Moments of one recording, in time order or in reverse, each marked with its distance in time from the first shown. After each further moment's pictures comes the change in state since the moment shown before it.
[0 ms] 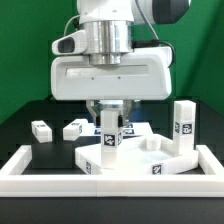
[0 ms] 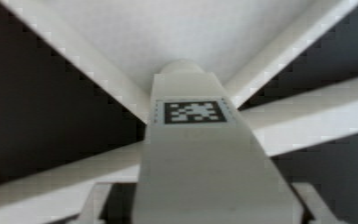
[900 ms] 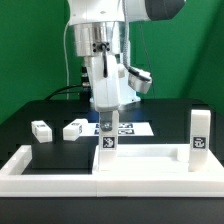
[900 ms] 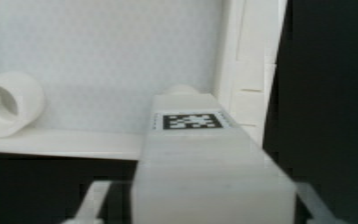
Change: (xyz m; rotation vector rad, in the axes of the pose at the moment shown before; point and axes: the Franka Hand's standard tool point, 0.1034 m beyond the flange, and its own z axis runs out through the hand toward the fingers) arm -0.001 -0.002 0.001 -0.017 -0.069 1.060
